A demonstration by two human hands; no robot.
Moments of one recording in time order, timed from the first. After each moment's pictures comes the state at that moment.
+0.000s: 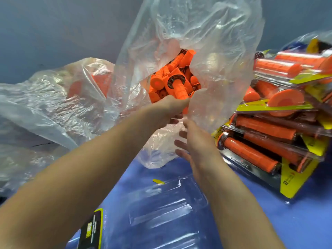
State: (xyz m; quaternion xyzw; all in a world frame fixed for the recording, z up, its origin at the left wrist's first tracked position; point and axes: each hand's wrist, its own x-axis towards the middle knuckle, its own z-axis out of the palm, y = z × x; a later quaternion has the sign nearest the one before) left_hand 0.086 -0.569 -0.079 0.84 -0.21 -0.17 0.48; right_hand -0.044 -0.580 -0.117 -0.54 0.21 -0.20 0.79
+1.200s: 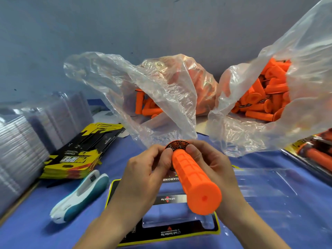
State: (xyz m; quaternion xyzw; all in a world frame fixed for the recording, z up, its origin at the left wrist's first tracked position) left_hand -0.078 -0.231 -0.113 0.79 -0.26 0.17 0.52; right_hand -0.095 -0.380 -0.124 -0.62 -0.09 -0.16 0.77
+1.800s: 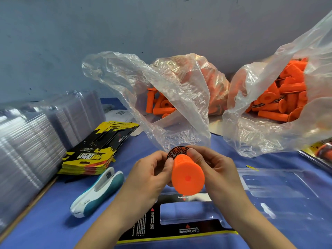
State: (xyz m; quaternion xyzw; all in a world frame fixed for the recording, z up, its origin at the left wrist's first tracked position) left_hand -0.061 -0.193 -0.131 0.79 -0.21 0.02 0.57; right_hand -0.098 -0.358 -0.122 -0.64 -0.08 -0.15 0.75
